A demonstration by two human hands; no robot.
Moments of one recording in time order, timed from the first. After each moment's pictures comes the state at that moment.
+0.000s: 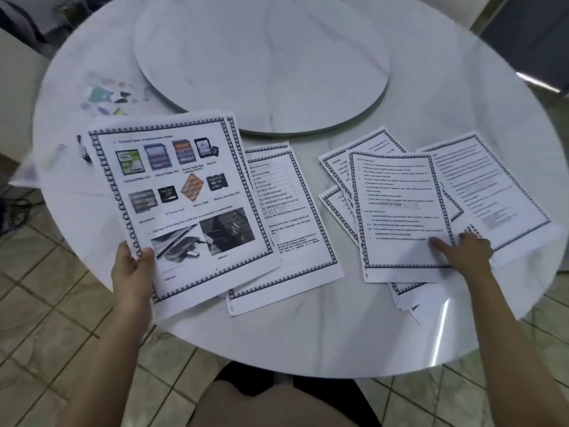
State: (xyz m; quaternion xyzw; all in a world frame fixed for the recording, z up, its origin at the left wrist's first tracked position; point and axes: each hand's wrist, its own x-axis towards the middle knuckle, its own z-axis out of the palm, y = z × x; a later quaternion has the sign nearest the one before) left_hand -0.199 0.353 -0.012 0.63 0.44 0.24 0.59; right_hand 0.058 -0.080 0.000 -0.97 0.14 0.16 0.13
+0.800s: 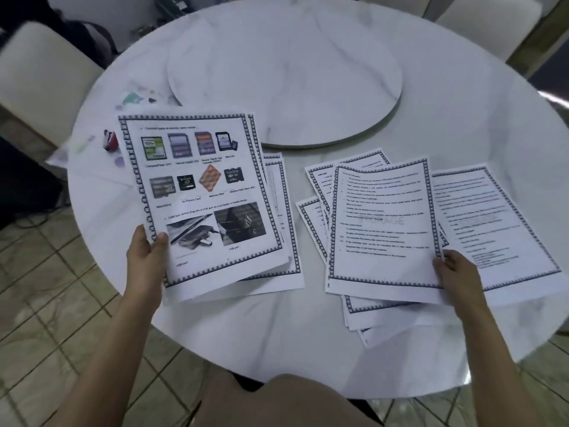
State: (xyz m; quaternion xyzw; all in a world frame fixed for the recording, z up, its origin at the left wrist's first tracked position) left_hand -0.166 0.260 0.025 0.61 0.45 0.29 0.59; right_hand 0.087 -0.117 0.003 -0.92 0.03 0.12 0.37
